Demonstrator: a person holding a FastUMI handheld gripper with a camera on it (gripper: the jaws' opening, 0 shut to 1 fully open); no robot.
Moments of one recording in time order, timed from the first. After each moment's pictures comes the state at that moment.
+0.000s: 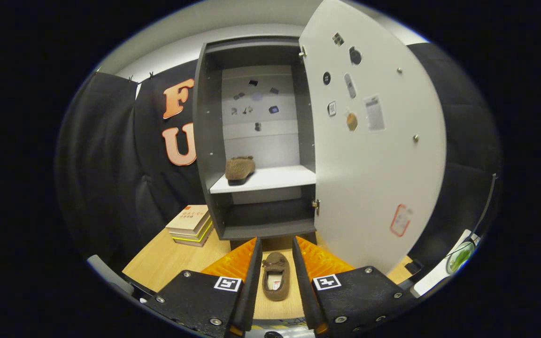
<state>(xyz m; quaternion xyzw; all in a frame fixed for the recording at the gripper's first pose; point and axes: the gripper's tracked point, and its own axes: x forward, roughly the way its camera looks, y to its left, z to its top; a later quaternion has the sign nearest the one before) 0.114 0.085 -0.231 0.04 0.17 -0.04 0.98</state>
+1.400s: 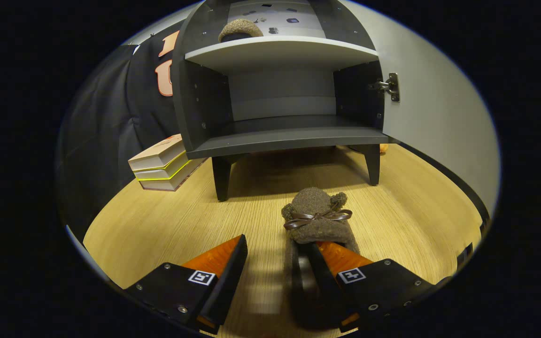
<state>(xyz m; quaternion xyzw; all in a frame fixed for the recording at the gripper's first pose) 0.244 0.139 -0.520 0.03 0.31 0.00 0.95</state>
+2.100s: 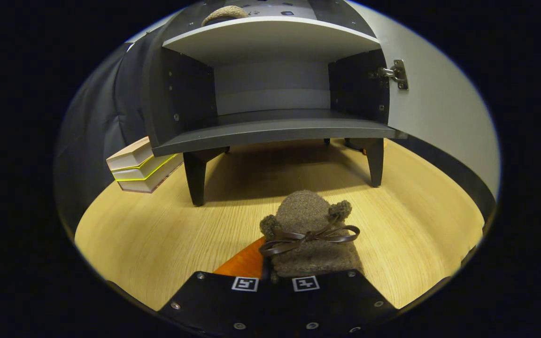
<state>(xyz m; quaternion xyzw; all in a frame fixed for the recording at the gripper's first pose) 0.278 0.124 -0.547 0.03 0.31 -0.02 0.95</state>
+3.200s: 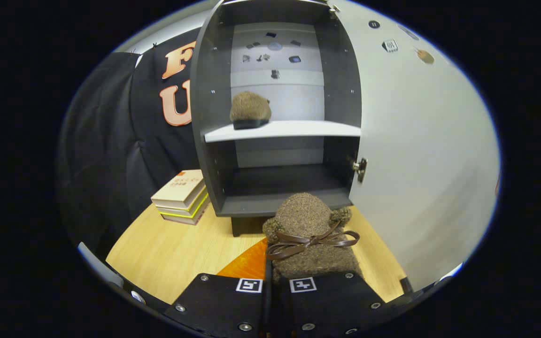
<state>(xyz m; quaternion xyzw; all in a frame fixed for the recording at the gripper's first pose) 0.201 0.129 -0.302 0.01 0.25 -0.02 0.97</state>
